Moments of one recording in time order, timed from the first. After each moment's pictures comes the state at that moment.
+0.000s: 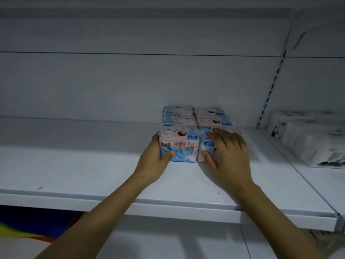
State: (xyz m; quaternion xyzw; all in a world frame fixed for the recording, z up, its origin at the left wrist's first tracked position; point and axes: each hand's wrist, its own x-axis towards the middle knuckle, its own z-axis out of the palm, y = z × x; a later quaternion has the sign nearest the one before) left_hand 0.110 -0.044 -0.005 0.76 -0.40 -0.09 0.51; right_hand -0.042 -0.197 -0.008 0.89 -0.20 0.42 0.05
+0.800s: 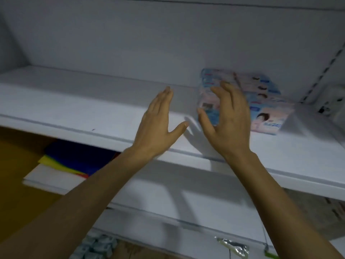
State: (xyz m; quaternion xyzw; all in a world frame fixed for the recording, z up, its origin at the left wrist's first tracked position) left_hand 0.105 0.057 0.003 0.83 -0.43 0.12 0.35; right_hand 0.004 -0.093 0.011 0.86 -0.12 0.49 -0.07
